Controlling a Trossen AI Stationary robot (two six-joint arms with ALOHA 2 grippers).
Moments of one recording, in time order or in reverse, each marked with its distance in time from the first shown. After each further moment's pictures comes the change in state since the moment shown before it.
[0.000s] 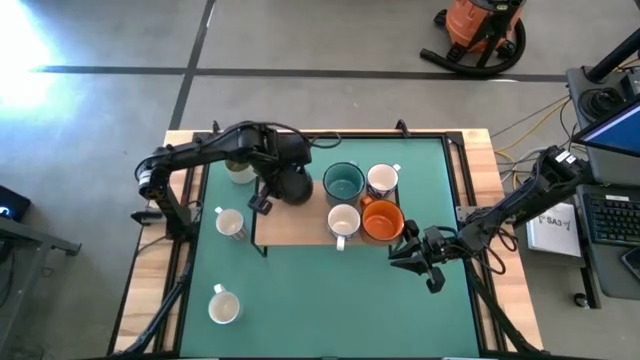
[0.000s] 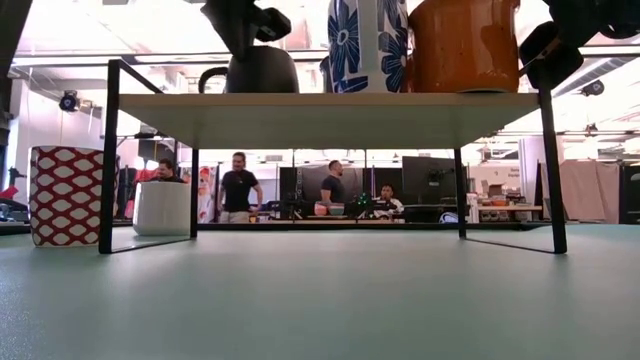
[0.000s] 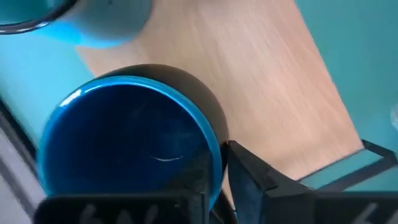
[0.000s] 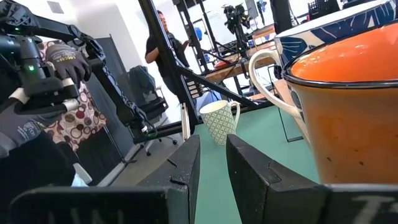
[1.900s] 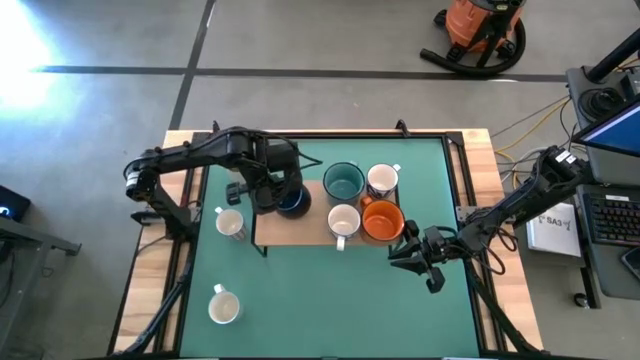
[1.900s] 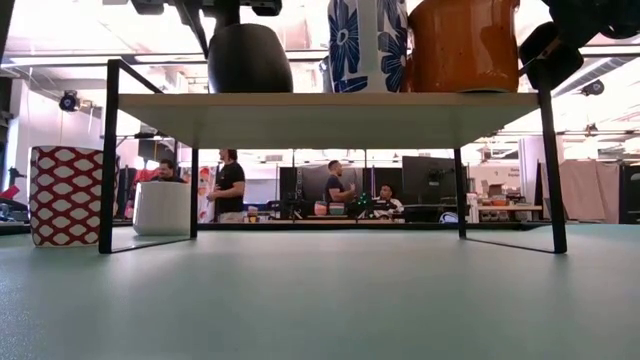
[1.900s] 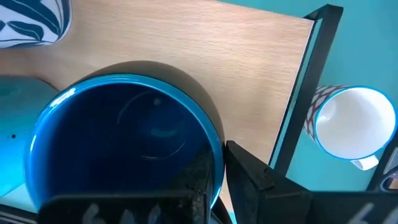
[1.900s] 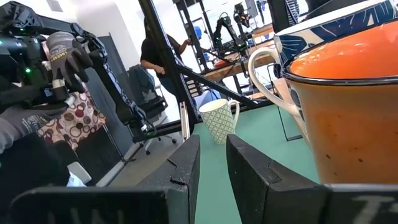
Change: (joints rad) left arm -0.034 -0.095 -0.119 -0.041 0.029 0.817; right arm 0.000 0.000 0.000 -0.006 0.000 0.000
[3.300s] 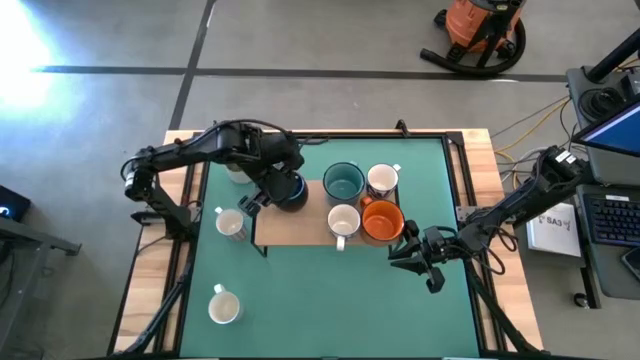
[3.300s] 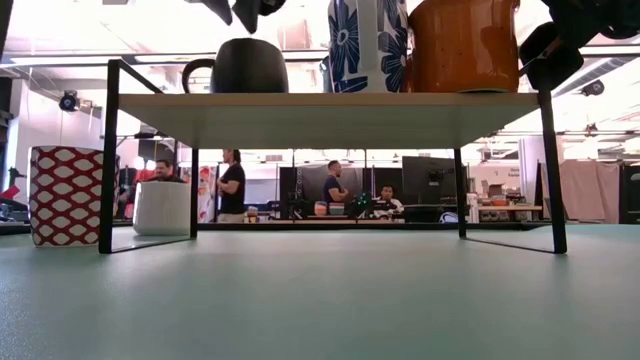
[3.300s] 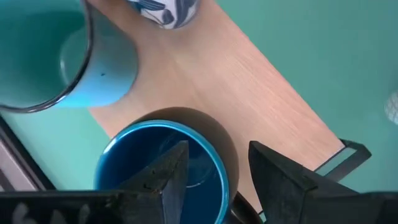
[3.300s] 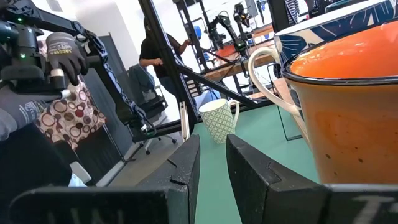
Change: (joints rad) left arm 0.002 -0.009 0.078 0.114 0.064 -0.663; right arm 0.000 0.000 0.000 -0.001 0.000 0.000
